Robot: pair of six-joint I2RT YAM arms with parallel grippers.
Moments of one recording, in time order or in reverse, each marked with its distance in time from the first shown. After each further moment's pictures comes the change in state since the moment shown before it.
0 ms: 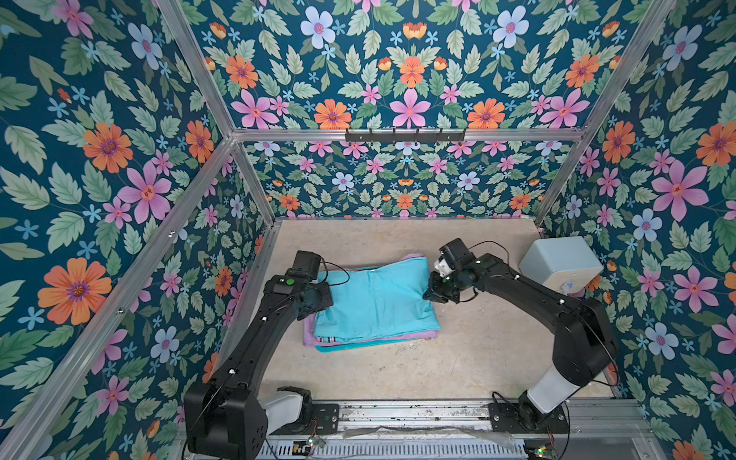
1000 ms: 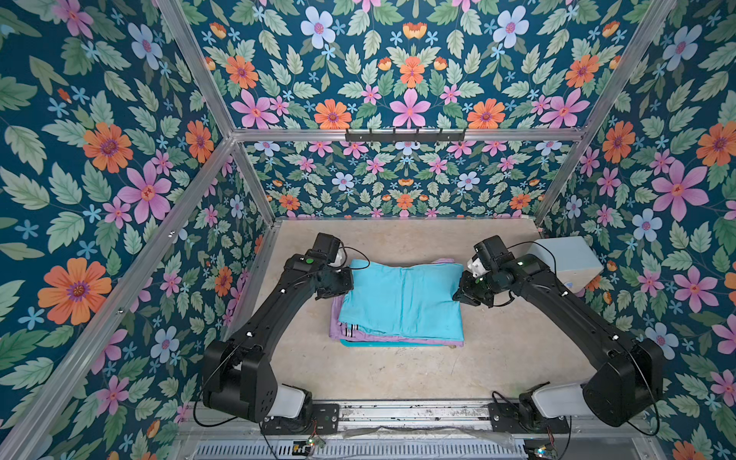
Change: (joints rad) left arm -0.062 0.186 0.204 -0.006 0.098 0.030; right arm -0.074 -0.177 0.026 -0.199 0.044 -0.028
